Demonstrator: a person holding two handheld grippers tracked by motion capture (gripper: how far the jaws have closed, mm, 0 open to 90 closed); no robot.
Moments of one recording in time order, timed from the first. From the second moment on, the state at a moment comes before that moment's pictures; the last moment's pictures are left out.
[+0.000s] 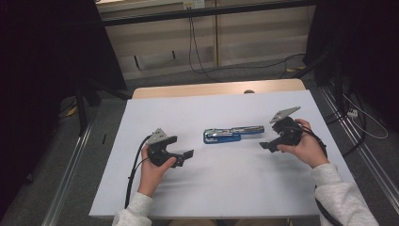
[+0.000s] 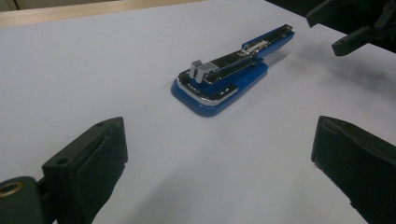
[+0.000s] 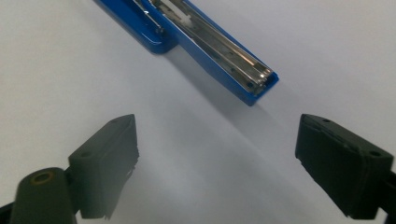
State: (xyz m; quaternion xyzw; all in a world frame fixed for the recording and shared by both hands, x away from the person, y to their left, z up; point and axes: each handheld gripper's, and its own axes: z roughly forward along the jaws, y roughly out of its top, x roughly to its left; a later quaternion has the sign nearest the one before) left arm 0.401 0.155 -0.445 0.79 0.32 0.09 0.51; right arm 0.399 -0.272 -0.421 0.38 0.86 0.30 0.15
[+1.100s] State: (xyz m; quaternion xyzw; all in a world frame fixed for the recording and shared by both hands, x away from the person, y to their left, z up) left arm 0.437 0.105 -0.463 0.83 0.35 0.09 0.43; right arm 0.411 -0.277 -0.448 0.47 0.81 0.29 0.18
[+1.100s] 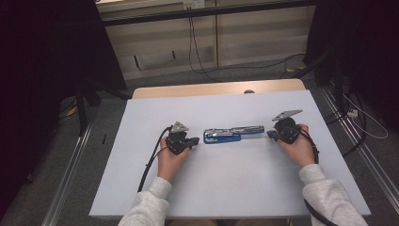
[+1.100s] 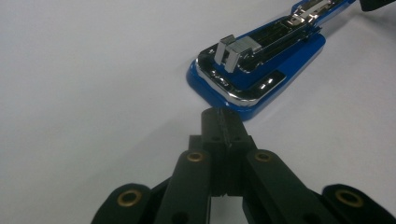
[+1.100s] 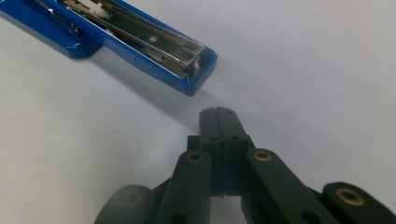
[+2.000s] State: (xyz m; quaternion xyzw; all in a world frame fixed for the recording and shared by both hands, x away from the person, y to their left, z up) left arm 0.446 0.089 -0.469 0.84 0.34 0.09 0.41; right arm 0.413 -0.266 -0.441 0.45 0.81 0.32 0.19
